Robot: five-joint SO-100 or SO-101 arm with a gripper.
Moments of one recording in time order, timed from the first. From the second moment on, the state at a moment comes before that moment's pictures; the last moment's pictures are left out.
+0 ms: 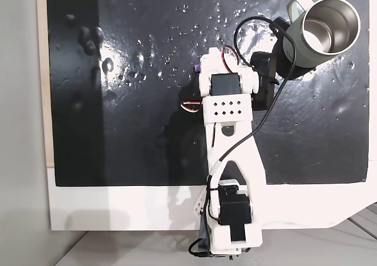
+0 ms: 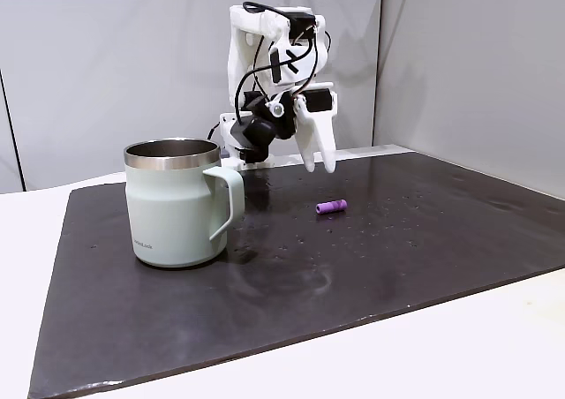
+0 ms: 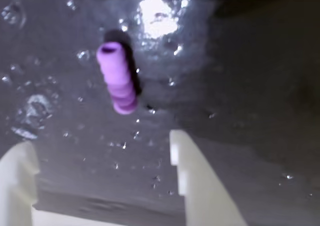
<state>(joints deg) -7.2 89.5 98.5 66.8 2.3</state>
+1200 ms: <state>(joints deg) -7.6 68.3 88.4 63.2 2.3</state>
